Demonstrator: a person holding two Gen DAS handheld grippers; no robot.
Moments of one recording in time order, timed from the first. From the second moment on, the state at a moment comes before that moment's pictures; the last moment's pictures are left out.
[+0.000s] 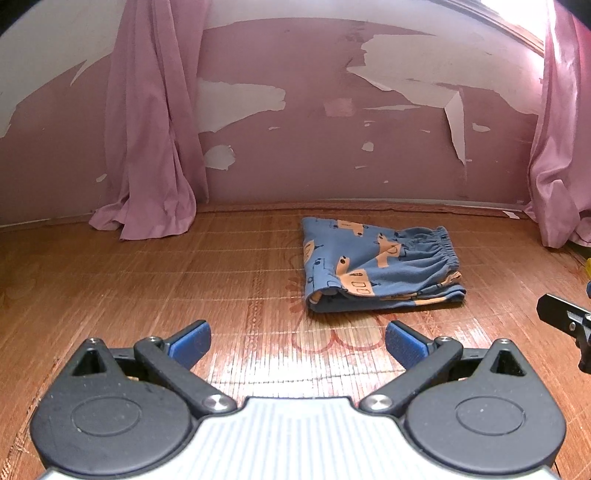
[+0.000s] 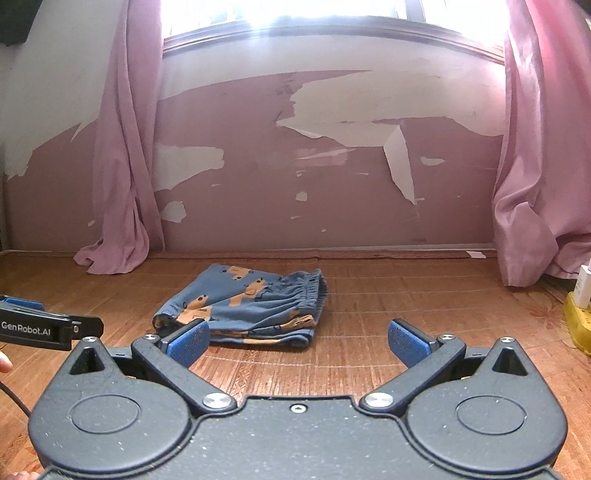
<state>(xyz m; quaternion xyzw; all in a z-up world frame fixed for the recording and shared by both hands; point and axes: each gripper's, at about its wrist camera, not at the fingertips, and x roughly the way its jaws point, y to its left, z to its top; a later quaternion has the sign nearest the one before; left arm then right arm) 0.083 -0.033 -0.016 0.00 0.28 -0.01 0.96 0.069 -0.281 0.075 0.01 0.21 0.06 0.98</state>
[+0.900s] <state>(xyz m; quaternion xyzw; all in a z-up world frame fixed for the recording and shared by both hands) 0.082 -0.038 -0.017 0.02 0.29 -0.01 0.96 0.070 -0.286 0.074 0.01 0.21 0.06 0.98</state>
